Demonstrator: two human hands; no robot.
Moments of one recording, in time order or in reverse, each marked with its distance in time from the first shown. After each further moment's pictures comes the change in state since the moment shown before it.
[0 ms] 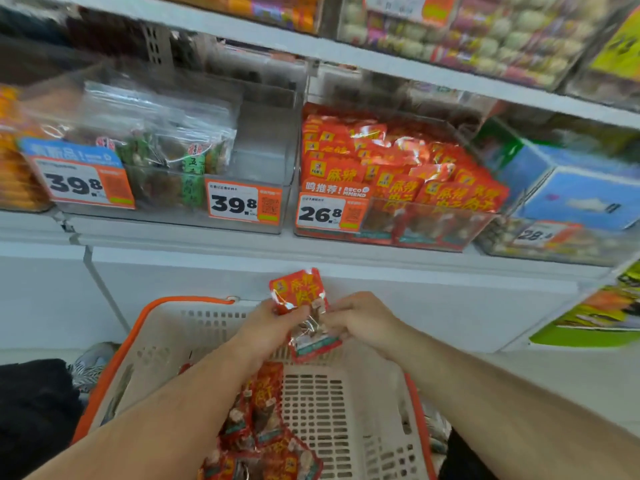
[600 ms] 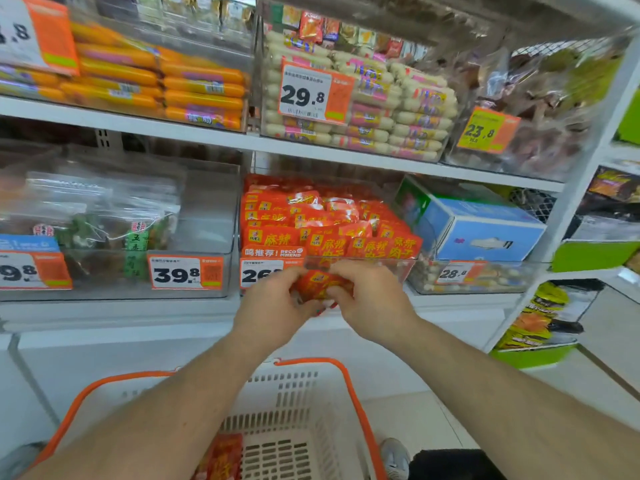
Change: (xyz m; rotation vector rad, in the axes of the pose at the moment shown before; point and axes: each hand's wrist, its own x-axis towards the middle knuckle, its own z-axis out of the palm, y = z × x) left_hand -0.019 0.128 0.050 0.603 0.112 0.758; right_hand -0.064 -0.064 -0.115 -0.537 0.580 -0.609
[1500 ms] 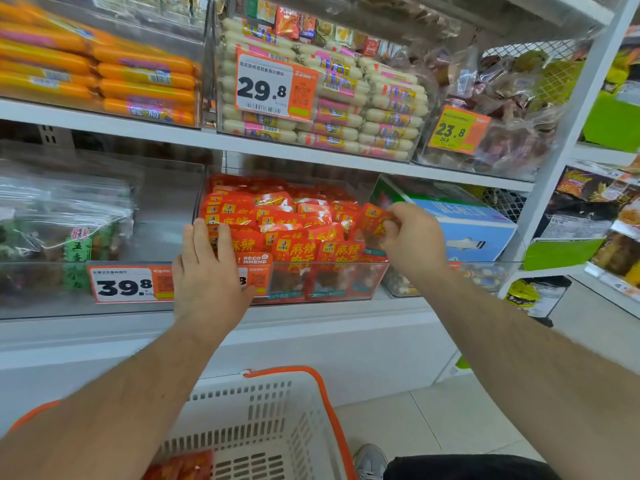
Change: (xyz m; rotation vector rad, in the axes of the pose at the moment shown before) left_hand 0.041 -0.022 0.003 0.739 0.245 -0.073; right_hand 0.051 0.093 -0.064 -0.181 0.322 0.338
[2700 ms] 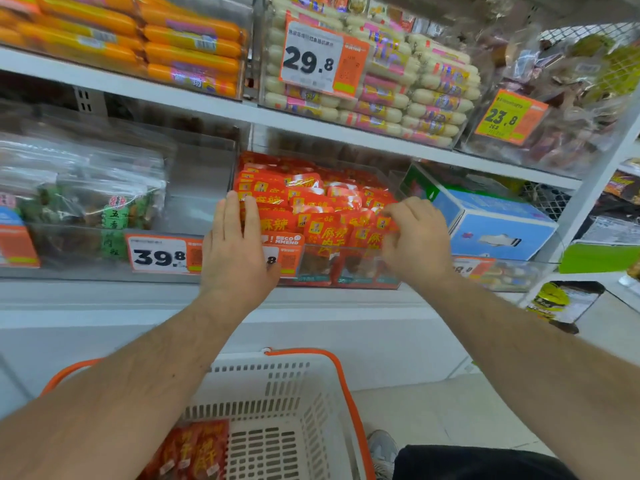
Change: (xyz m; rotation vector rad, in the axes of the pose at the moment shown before) left_hand 0.003 -0.011 -0.001 -0.185 0.011 0.062; right_hand -0.013 -0.013 0.037 -0.115 0.139 -0.434
